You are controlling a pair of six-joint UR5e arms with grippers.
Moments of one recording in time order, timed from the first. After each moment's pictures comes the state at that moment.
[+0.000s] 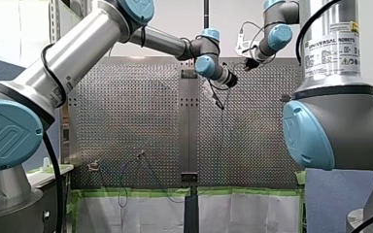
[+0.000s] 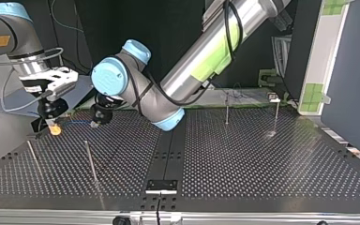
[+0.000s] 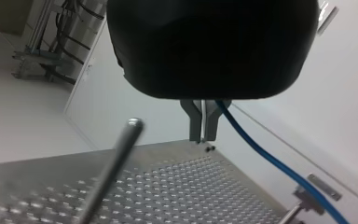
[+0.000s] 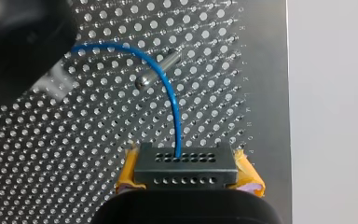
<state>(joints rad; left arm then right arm) -0.76 -2.24 -0.90 -3.21 -1.68 -2.37 1.80 -1.48 1.52 0.06 1.29 1.70</state>
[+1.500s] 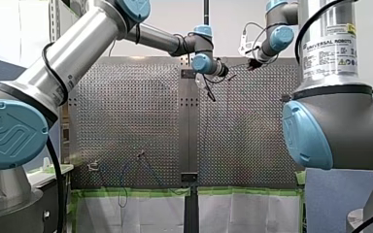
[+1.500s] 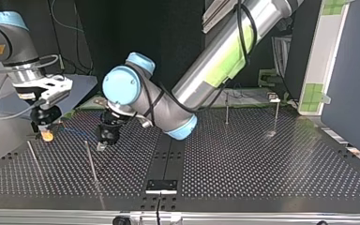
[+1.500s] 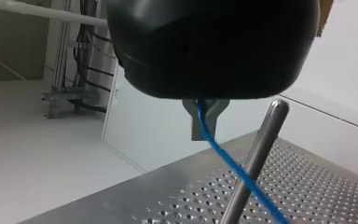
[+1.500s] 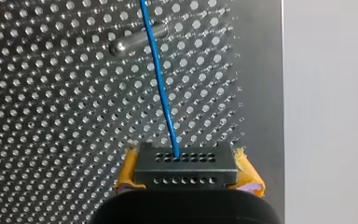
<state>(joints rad) -0.71 -2.21 -0.90 -3.06 -1.74 -2.23 1.78 -1.44 1.47 0.05 1.30 1.69</state>
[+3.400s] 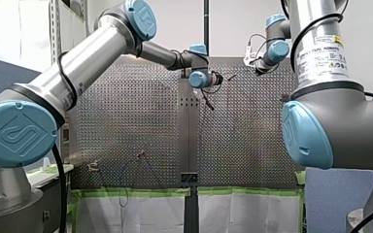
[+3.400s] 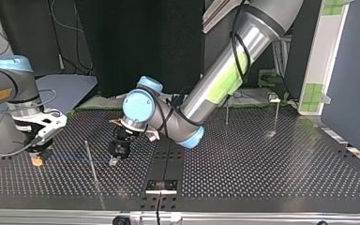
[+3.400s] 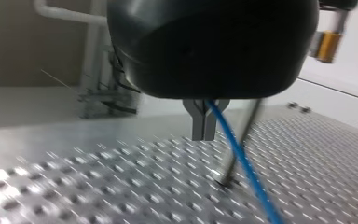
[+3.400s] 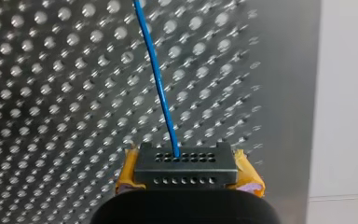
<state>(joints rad) -0.63 -2.33 -0.85 -2.92 -1.68 -2.29 1.75 -1.20 1.23 0.04 1.40 1.70</state>
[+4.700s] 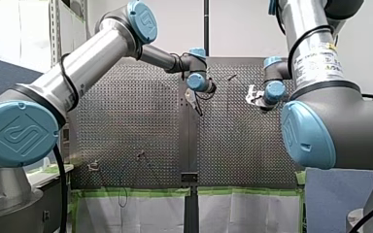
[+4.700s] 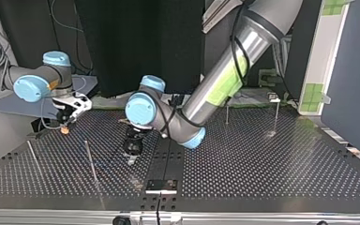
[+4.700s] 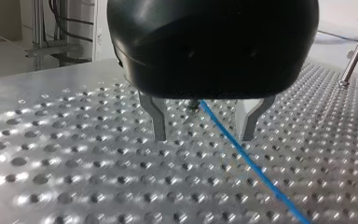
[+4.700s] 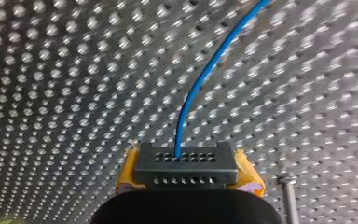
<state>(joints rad) -0.62 -2.34 -0.85 -3.04 -1.79 -2.15 1.76 -1.06 1.46 -0.19 1.57 1.75</state>
